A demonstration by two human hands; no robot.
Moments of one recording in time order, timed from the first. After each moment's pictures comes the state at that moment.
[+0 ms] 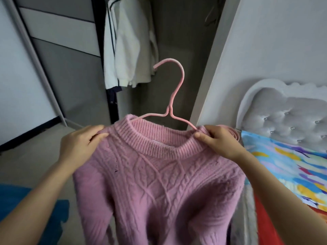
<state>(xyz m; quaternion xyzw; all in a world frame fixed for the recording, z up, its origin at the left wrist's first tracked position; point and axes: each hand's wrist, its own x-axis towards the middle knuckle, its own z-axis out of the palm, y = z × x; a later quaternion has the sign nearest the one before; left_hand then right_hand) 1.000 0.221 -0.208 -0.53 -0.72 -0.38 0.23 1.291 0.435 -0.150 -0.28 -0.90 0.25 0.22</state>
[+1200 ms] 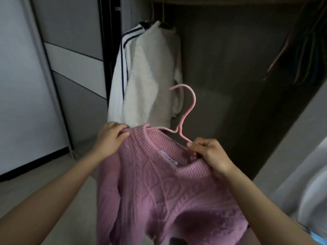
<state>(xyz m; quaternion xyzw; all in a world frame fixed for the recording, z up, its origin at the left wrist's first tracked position) 0.731 0.599 -0.179 -0.41 -0.83 -0.35 0.12 0.978 0.761 -0.127 -0.23 -0.76 0.57 0.23</state>
